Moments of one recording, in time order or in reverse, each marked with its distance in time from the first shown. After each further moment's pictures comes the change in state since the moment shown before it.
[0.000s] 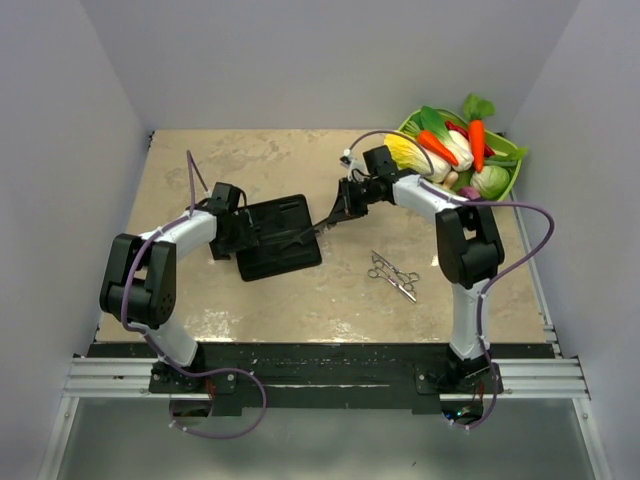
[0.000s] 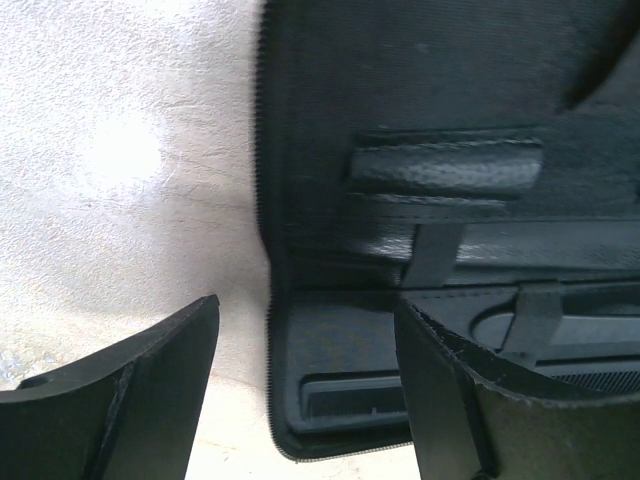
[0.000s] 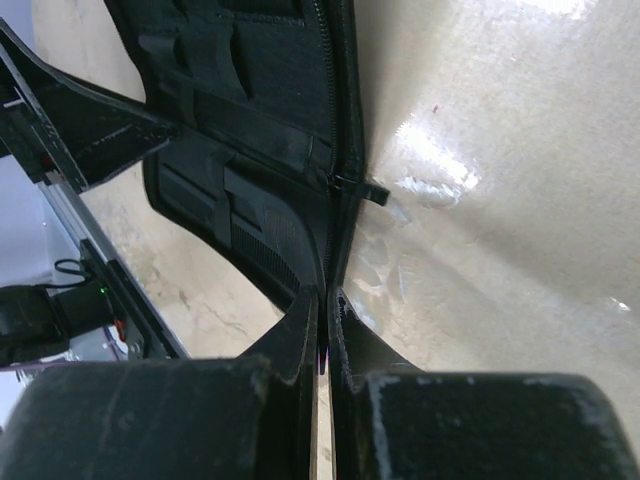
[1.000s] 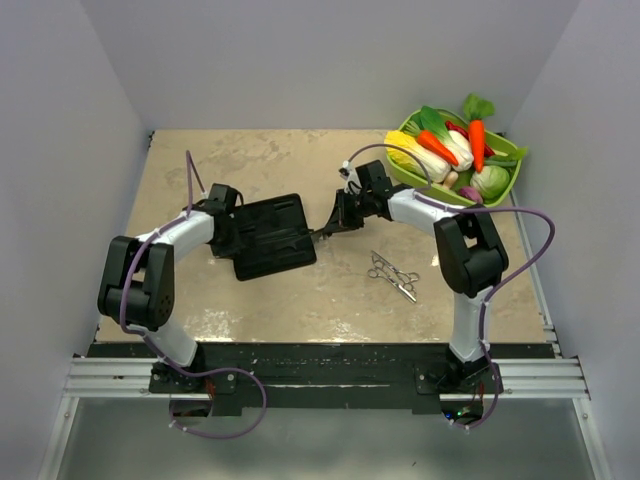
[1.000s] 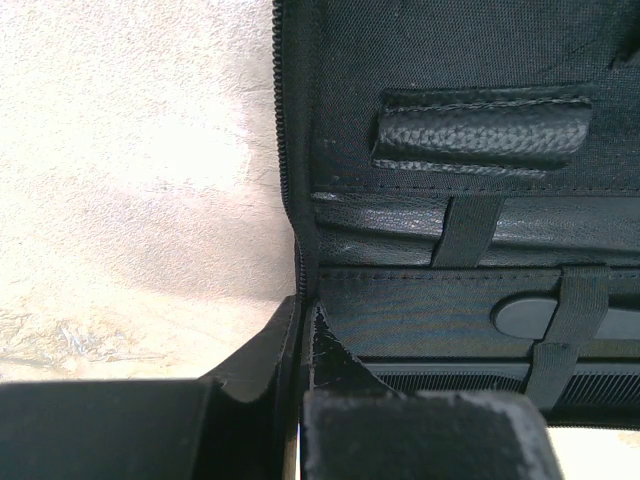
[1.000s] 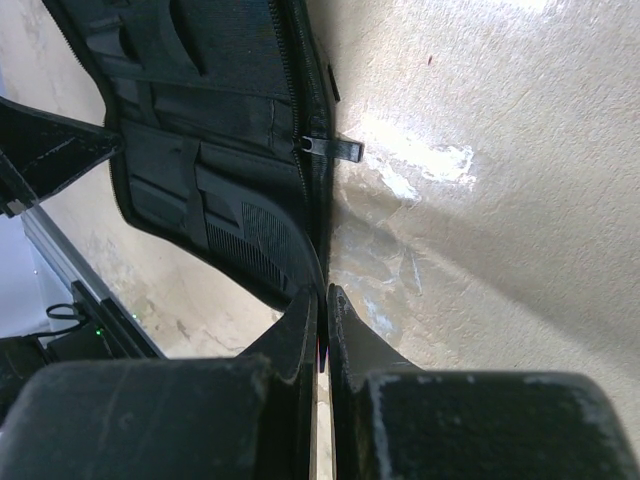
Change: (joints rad) left arm 0.013 -0.016 -0.007 -0.053 -0.052 0.053; right arm 0.063 -0.077 -0.174 0.153 0.148 0.166
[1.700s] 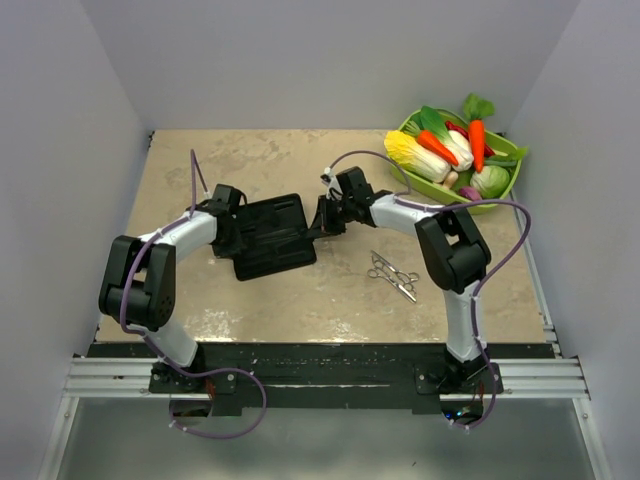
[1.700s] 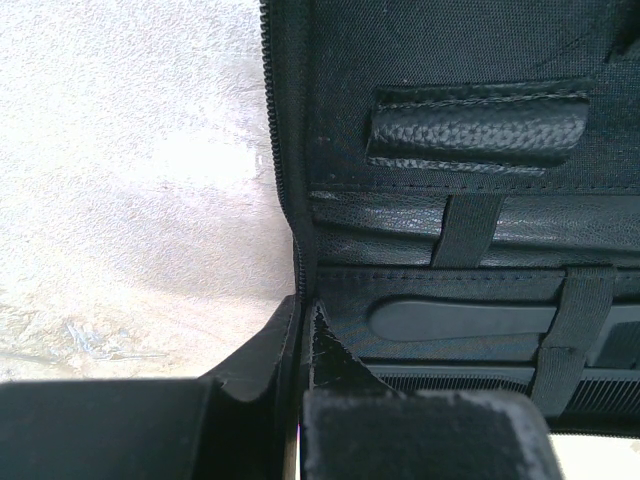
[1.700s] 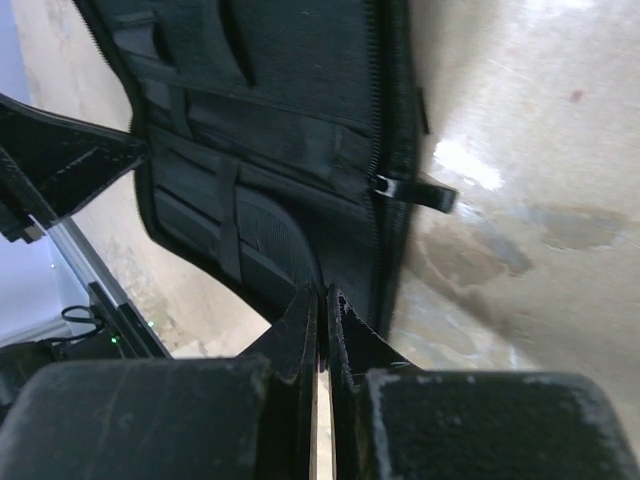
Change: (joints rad) left arm -0.027 0.003 0.000 0.000 -0.036 0.000; right arm 0.088 0.092 0.039 0.098 -0.011 0.075
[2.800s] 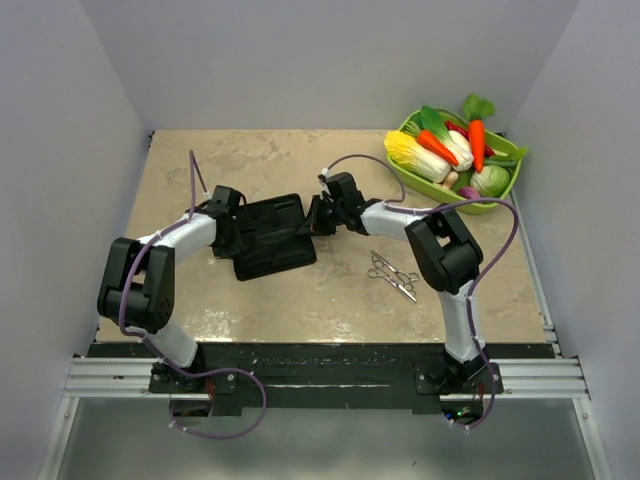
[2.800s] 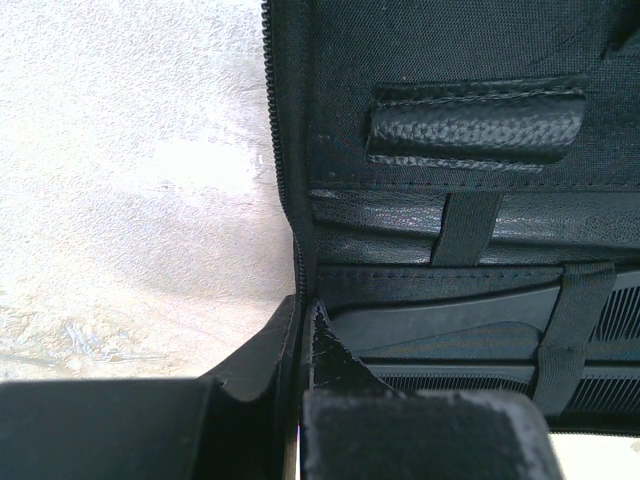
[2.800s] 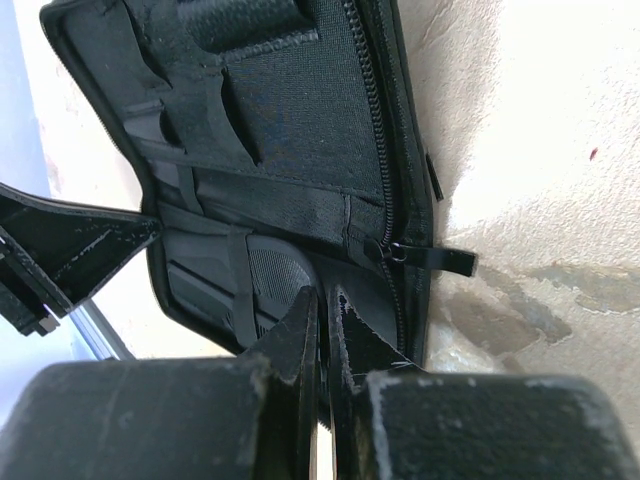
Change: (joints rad) left arm 0.000 -0.016 -0.021 0.022 0.000 0.001; right arm 0.068 0.031 -0.018 0.165 0.142 0.173
